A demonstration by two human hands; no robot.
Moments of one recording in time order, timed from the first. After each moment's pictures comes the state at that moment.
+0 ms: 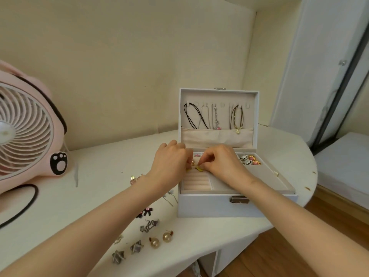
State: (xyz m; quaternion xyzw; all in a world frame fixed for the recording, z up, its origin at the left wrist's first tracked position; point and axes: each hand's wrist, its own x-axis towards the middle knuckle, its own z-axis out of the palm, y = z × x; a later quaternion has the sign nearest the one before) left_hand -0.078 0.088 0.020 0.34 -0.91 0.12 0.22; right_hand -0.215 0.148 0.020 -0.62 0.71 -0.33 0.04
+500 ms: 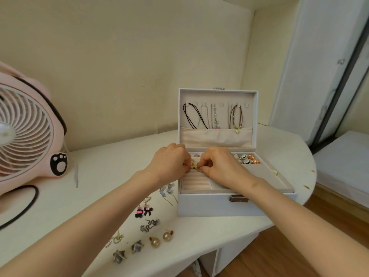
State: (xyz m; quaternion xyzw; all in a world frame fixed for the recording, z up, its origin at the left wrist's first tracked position) left_hand -0.073 0.087 0.030 0.33 -0.93 0.02 0.17; right_hand -0.213 0.156 0.021 -0.70 0.67 -0.26 -0.01
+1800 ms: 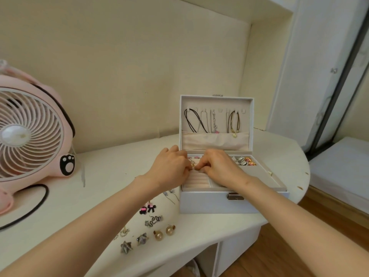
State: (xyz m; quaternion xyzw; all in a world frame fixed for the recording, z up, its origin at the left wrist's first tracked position) left_hand -0.063 0.096 0.022 0.29 -0.94 0.12 0.16; right_hand -0.212 0.154 0.020 -0.68 0.69 -0.23 0.00
